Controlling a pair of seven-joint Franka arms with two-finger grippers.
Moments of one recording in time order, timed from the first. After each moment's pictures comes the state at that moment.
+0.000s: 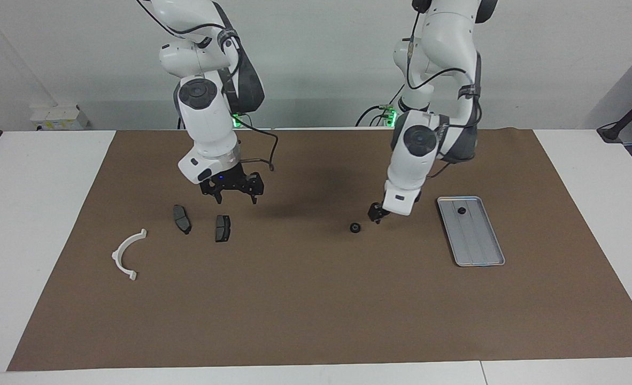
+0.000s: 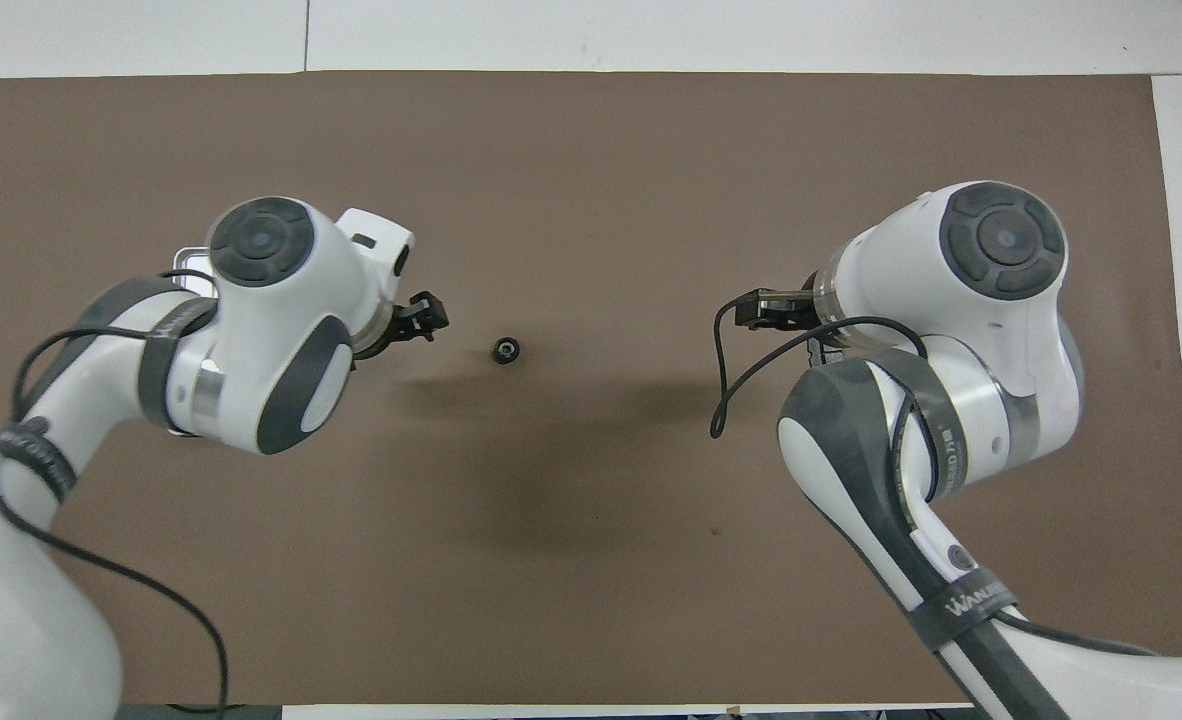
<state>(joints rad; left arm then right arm) -0.29 0.19 -0.06 -1.97 0.02 2.10 -0.63 0.27 0.13 0.05 -1.92 0.02 2.11 0.42</state>
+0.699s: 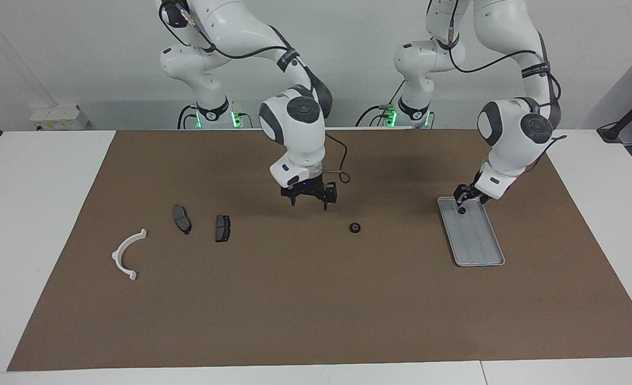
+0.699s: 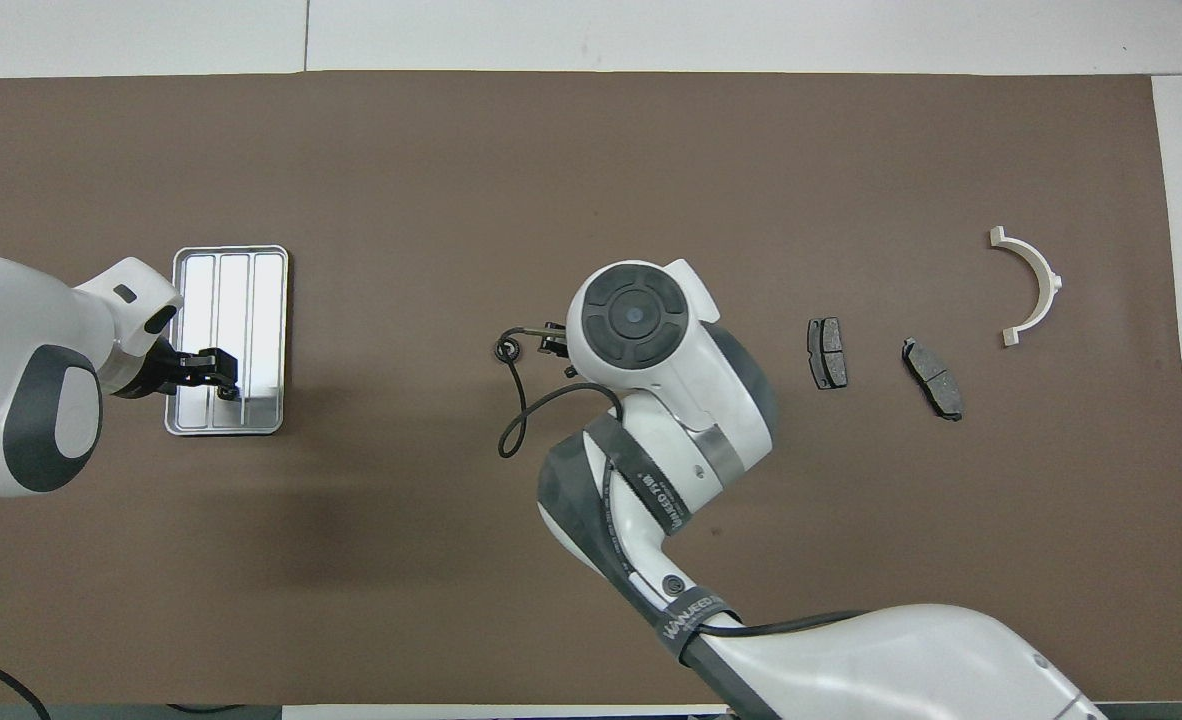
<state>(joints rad) 0.06 0.09 -0.05 -2.18 0.02 2.21 -0.03 0.58 0.41 0.05 -1.69 -0.05 2.15 0.90</state>
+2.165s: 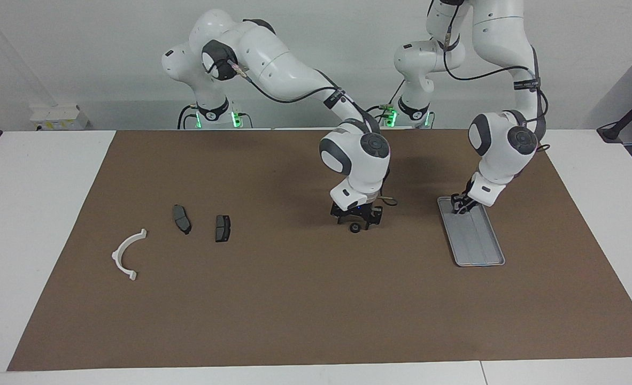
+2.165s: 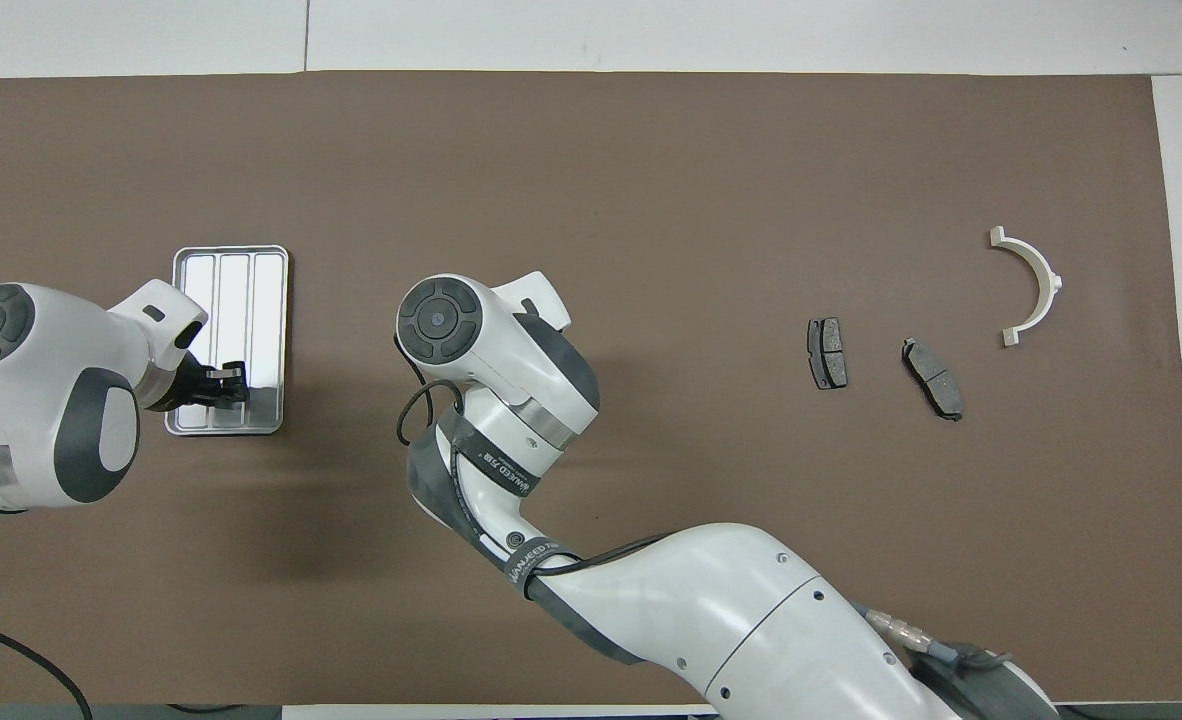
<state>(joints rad) 0.07 0.14 -0.06 -2.25 0.02 2.32 -0.10 0.71 0.82 0.03 -1.21 -0.11 2.04 1.05</state>
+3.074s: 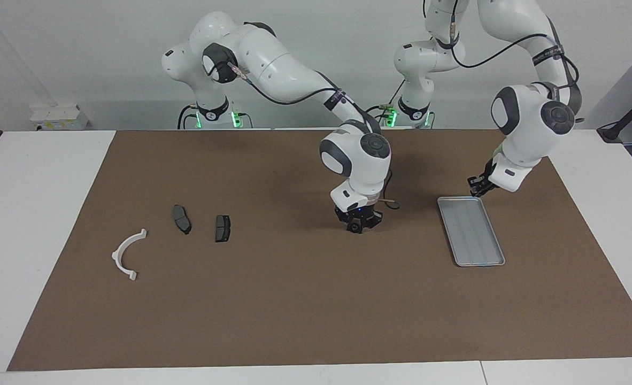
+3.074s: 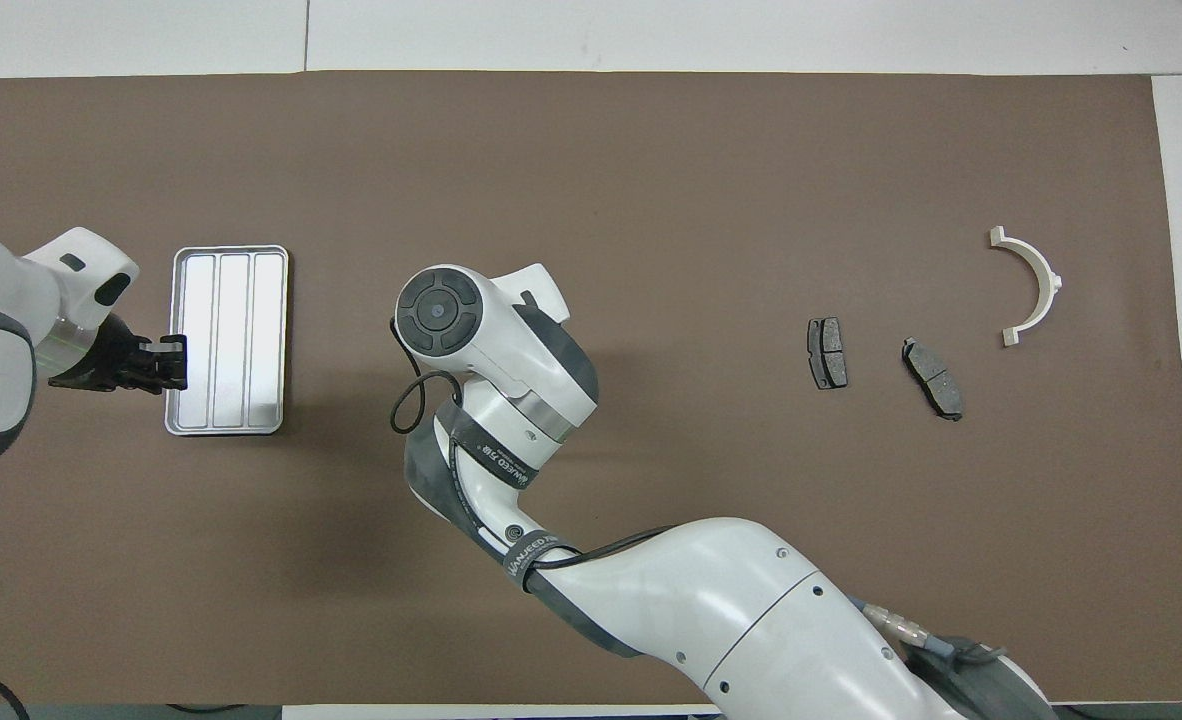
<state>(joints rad) 0.07 0.05 -0.06 -2.00 0.02 1.89 -0.11 0.71 0.84 0.03 -1.18 -0.11 2.04 1.09</state>
